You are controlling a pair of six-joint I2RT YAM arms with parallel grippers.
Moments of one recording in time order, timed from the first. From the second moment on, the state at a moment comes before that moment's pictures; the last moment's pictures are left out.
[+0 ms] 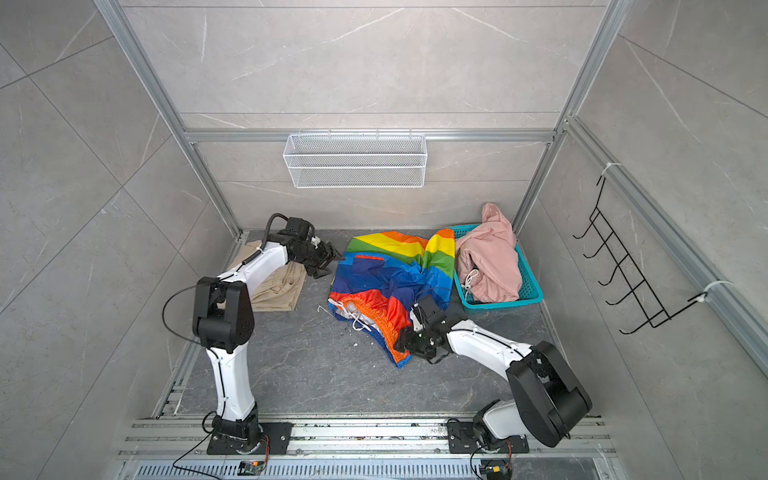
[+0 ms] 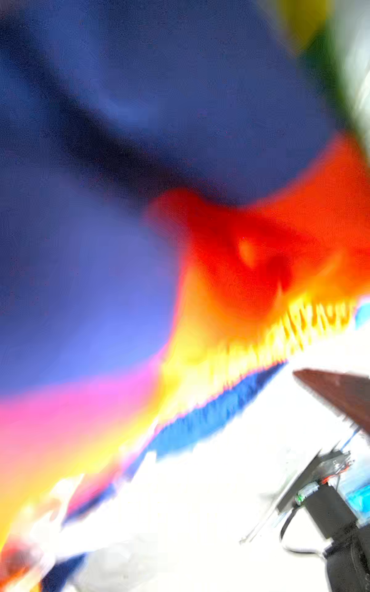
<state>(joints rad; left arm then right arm) -0.24 2.00 1.66 -0.71 0.53 -0.74 0.56 1.41 0.81 -0.51 -0.31 0.69</state>
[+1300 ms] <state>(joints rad) -0.29 1.93 1.24 -0.59 0.41 -0.70 0.33 1.83 1.23 -0.69 -0.24 0.32</state>
